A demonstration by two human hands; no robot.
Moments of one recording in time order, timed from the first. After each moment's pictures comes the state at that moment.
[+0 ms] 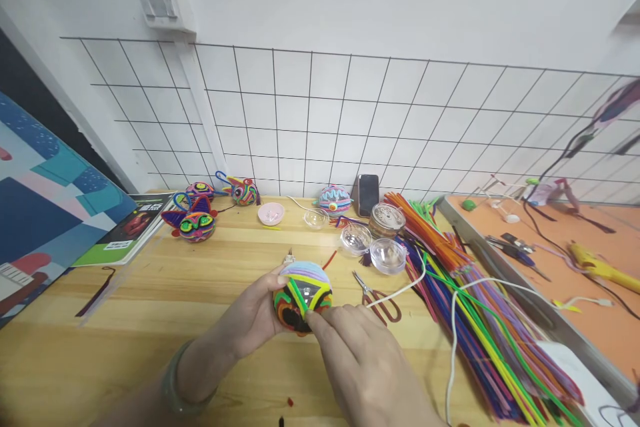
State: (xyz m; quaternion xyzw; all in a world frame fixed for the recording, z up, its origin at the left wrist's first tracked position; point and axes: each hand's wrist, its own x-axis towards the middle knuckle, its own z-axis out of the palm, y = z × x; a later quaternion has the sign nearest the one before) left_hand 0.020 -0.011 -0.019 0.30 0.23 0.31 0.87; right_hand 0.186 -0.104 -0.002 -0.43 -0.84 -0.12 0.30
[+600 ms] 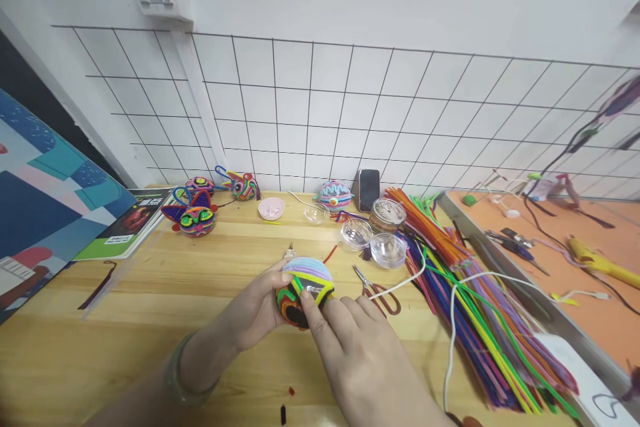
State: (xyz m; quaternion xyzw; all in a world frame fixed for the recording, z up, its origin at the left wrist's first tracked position) left_hand 0.019 -0.012 -0.015 0.32 0.24 0.31 0.87; right_hand 0.181 -0.103 0.003 -0.44 -0.86 -0.19 0.18
